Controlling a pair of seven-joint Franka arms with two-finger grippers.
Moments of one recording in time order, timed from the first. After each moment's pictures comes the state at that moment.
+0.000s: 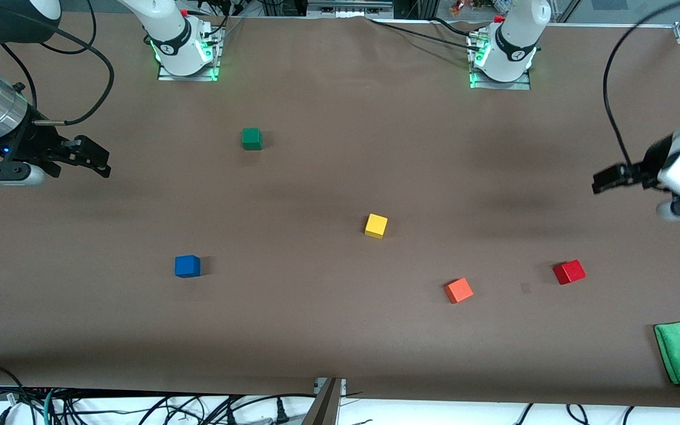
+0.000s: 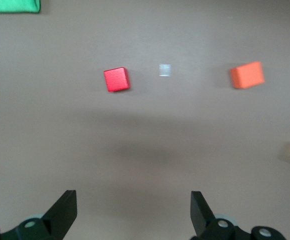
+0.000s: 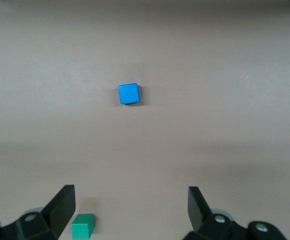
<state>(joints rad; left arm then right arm) 0.11 0.25 -0.09 -1.50 0.03 1.64 -0.14 0.15 0.09 -0.04 -1.59 0.01 1.73 0.11</state>
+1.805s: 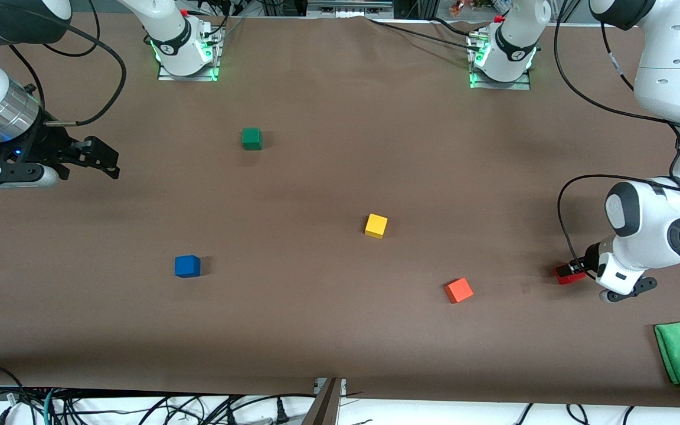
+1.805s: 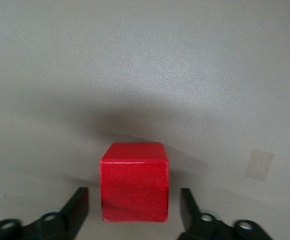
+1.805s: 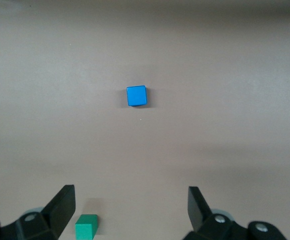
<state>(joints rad) 0.21 0.73 -0.07 -1.59 0.03 2.29 -0.22 0.16 0.09 -0.02 -1.57 0.01 1.73 0.11</state>
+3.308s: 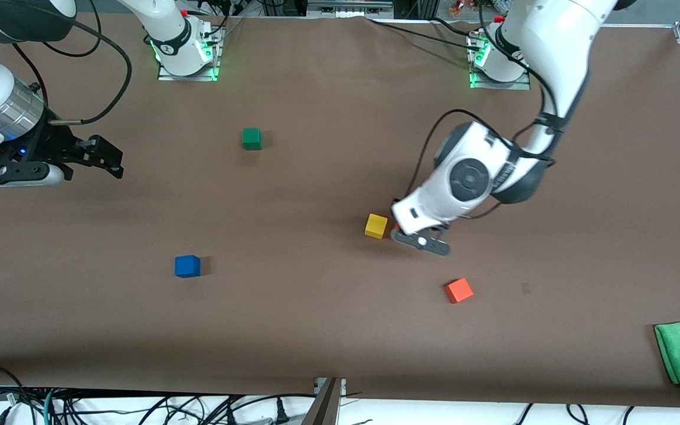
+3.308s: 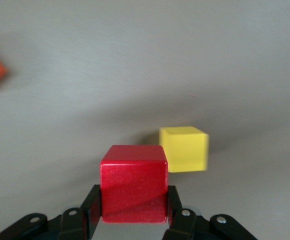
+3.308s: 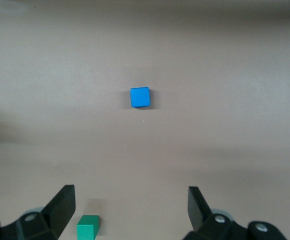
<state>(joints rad) -0.24 0.61 -0.34 -1.57 0.04 2.12 -0.25 0.16 0.09 -0.01 -1.57 0.01 1.74 0.11</state>
